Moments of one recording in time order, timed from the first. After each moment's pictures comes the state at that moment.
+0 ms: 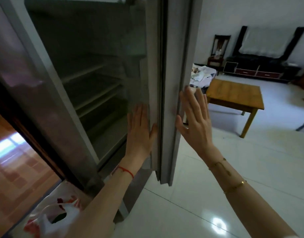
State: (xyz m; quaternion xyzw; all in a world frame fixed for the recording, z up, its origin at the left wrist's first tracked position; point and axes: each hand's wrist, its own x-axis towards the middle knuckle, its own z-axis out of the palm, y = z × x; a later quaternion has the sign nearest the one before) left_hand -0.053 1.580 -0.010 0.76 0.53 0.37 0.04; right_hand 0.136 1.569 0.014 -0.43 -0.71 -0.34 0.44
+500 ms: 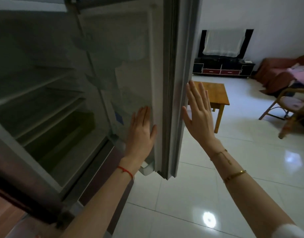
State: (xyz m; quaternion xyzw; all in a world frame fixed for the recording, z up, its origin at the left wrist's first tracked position) left_hand 0.077 1.609 0.000 0.84 0.42 0.34 0.02; right_hand 0.289 1.584 0.024 -0.58 -0.64 -0.28 0.42
